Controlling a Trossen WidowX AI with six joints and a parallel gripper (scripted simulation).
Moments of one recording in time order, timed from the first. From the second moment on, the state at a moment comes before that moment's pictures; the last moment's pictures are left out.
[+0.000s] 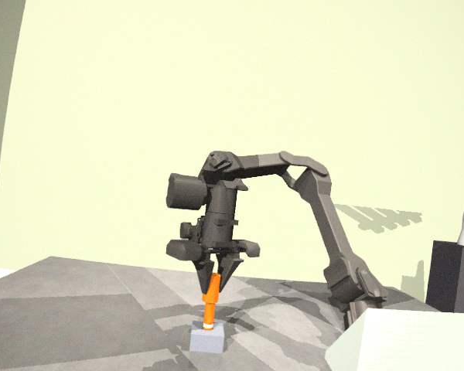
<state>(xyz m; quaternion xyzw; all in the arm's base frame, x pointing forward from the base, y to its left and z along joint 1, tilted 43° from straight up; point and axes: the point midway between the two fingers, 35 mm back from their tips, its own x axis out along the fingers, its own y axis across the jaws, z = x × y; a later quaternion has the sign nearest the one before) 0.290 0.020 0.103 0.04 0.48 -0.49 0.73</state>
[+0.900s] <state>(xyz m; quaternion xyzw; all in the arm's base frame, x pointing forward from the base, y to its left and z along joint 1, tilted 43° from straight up) 0.291 -0.007 0.076 0.04 0.48 -0.49 0.73</state>
